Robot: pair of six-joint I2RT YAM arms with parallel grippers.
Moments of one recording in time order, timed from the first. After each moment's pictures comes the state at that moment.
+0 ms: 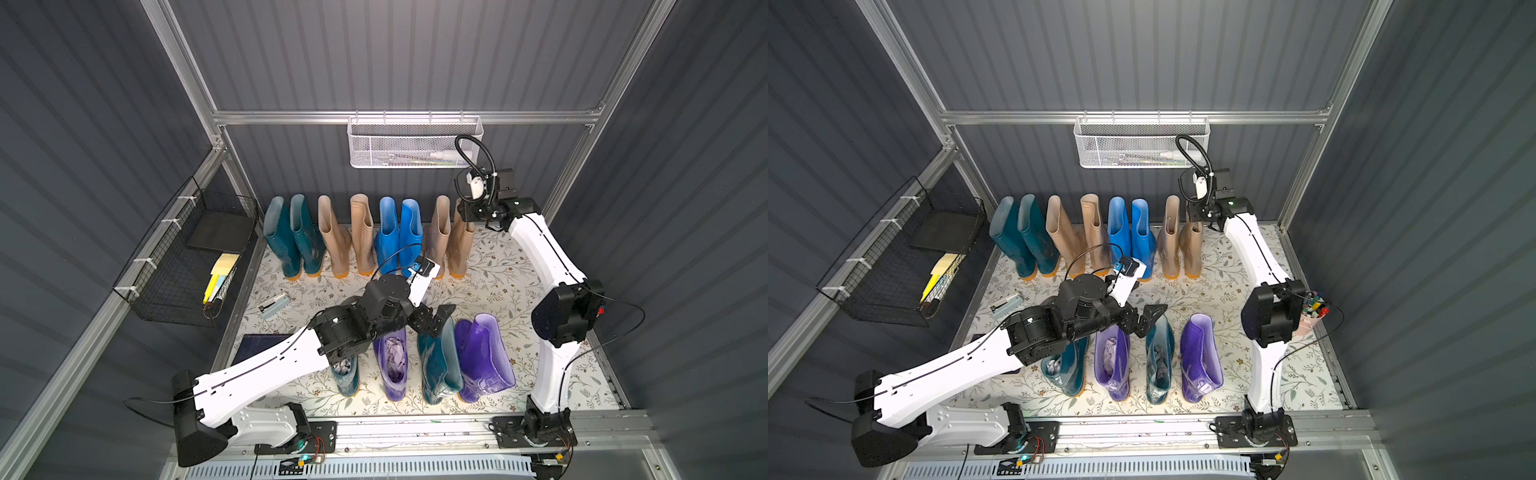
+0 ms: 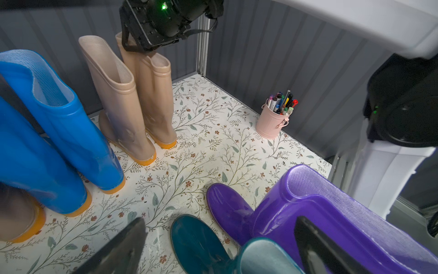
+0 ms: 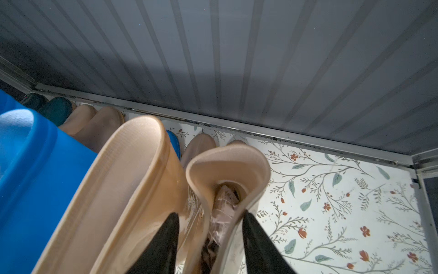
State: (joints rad) left arm -1.10 1.24 1.24 -0.38 -0.12 -0.22; right arm 0.21 2.02 2.10 -0.71 -0.10 0.02
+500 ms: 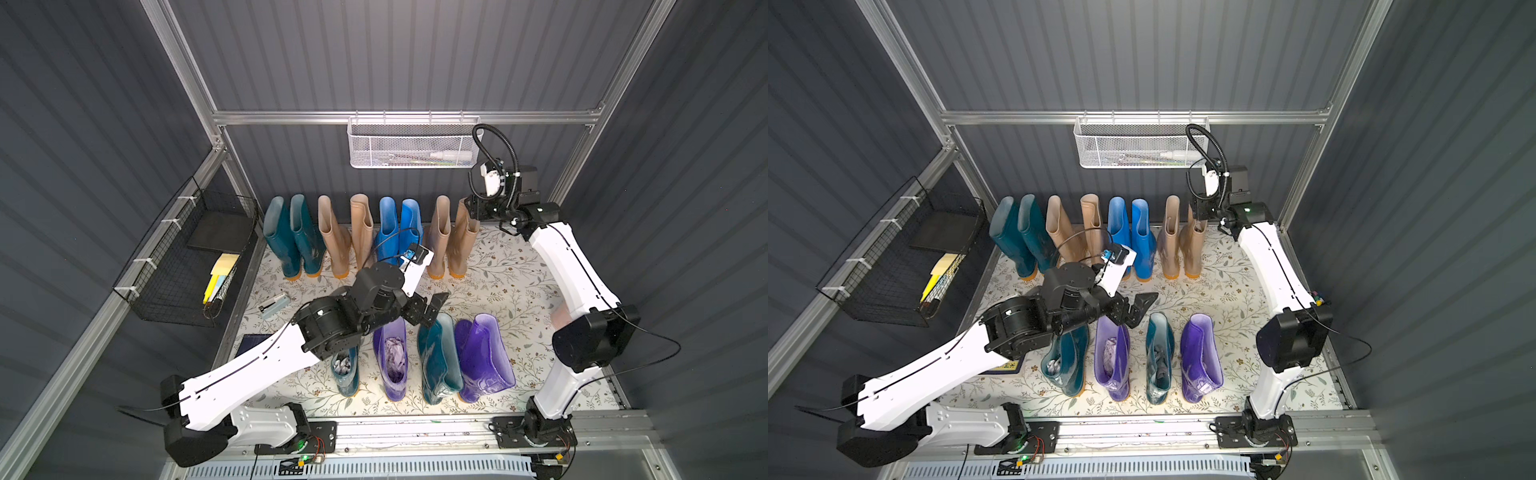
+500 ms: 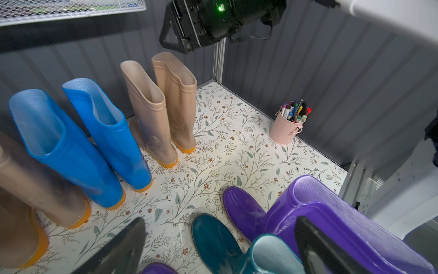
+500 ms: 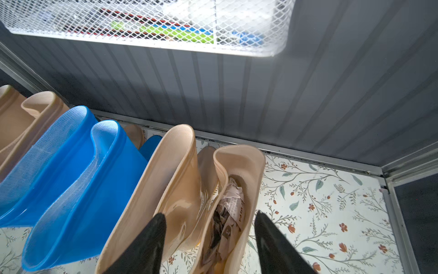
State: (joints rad) left arm -1.10 1.24 1.45 -0.60 -0.21 -0.19; right arm 0.21 1.77 1.93 -0.65 -0.11 0.02
